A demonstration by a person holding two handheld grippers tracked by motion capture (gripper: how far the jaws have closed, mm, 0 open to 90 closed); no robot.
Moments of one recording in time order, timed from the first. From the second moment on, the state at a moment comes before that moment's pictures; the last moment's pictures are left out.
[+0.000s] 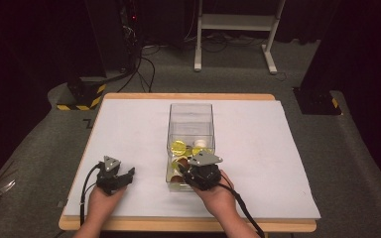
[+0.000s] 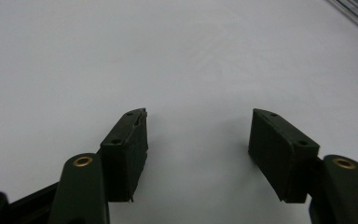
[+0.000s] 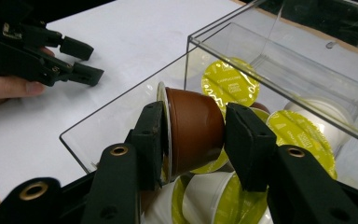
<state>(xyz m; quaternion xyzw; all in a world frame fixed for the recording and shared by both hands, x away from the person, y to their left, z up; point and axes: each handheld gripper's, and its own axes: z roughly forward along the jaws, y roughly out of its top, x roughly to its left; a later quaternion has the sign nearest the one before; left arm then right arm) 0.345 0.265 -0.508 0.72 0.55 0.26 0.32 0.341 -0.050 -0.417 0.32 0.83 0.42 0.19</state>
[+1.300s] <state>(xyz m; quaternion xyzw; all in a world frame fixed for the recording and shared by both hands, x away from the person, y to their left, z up) 0.345 0.265 -0.508 0.72 0.55 0.26 0.32 0.344 -0.089 -0.390 0.35 0.77 0.49 0.23</state>
